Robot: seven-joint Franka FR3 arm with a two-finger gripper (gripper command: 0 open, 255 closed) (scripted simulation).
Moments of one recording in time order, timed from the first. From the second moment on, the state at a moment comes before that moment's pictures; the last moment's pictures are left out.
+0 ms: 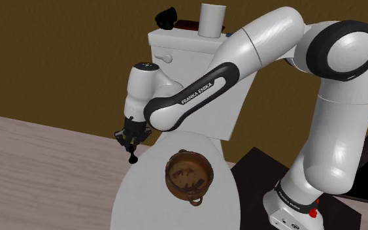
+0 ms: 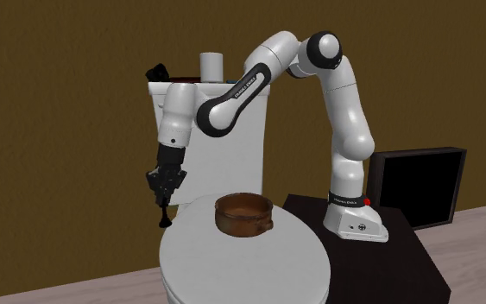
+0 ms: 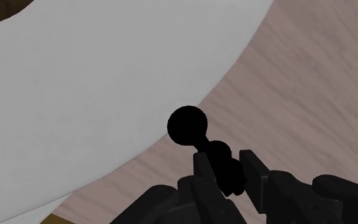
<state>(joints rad) 0.15 0.29 0.49 -2.02 -0.14 2.50 0.91</state>
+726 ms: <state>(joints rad) 0.14 0.20 0.52 -1.97 -0.08 2.37 0.88</state>
